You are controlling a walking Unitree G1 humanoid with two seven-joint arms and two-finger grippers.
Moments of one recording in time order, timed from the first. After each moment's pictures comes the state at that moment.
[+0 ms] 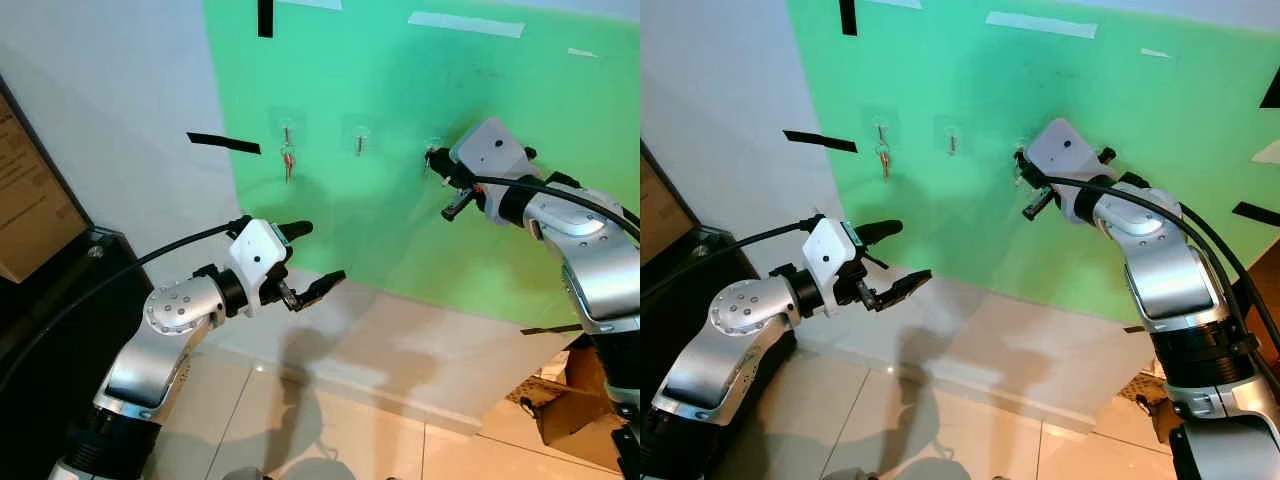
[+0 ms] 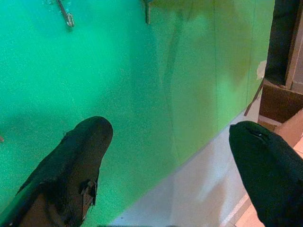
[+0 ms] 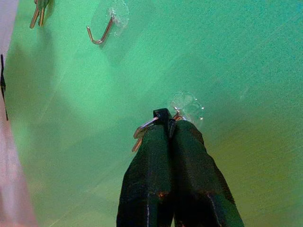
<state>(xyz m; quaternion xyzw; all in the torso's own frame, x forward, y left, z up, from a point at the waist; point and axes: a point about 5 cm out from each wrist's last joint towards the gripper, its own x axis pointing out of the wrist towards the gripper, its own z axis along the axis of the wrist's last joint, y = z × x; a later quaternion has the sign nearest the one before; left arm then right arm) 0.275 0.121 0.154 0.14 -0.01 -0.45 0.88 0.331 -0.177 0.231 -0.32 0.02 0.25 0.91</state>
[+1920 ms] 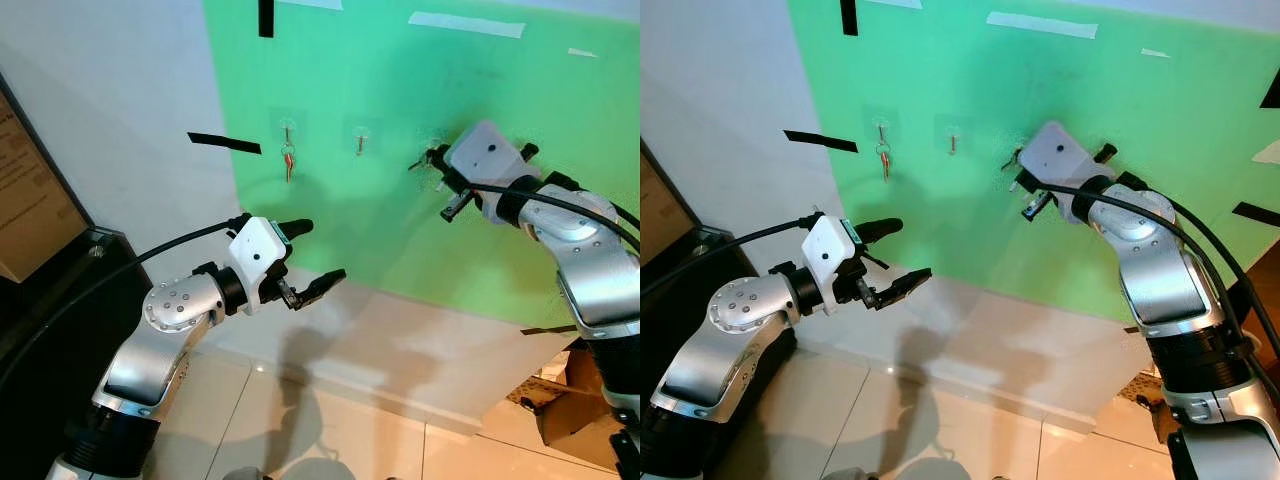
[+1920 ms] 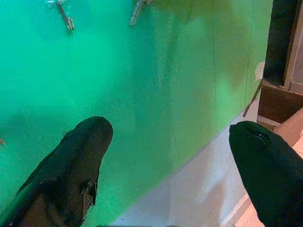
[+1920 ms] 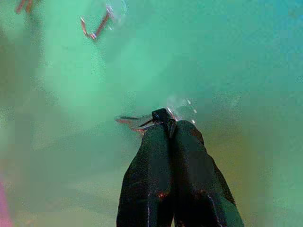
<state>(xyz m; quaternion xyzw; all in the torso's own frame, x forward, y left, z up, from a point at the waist) 0.276 0.121 0.156 0.14 -0.01 -0.45 0.88 0.330 -0.177 0.230 -0.37 0.00 0.22 0.90</state>
